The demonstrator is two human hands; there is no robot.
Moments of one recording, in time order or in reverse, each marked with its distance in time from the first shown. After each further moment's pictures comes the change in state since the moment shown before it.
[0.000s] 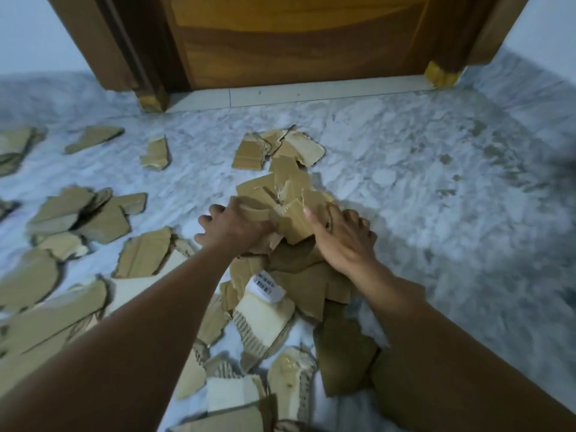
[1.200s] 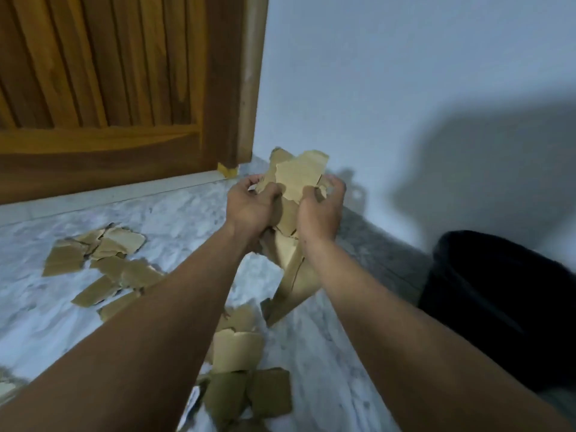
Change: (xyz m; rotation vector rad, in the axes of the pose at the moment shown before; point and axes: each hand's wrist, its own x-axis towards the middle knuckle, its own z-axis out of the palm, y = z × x) left_hand -0.297 0.241 -0.063 -1.137 -0.398 0.675; right_hand -0.211 0.017 -0.258 0.863 1.106 0.233
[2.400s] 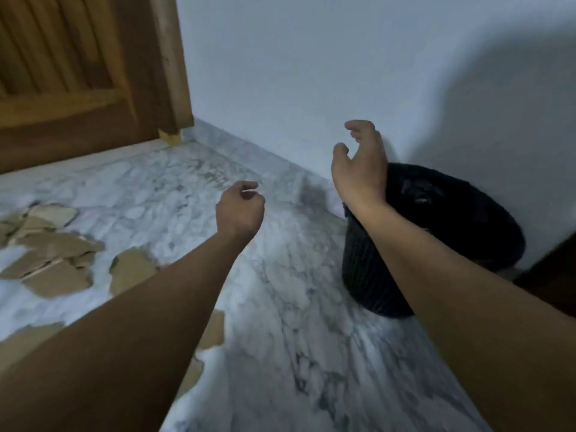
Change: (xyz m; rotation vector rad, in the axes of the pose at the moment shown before) left_hand -0.101 -0.085 0.150 0.374 -0.138 0.059; right_hand 0.071 0.031 -0.263 -0.366 0.142 -0.424
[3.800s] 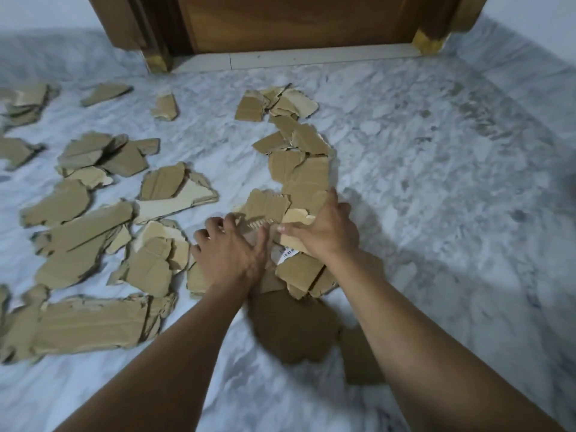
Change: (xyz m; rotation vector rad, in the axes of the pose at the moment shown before) left_hand -0.102 -0.293 -0.312 1.025 0.570 -0.596; right_hand -0.327 -0.085 0.360 -0.242 -1.225 0.061
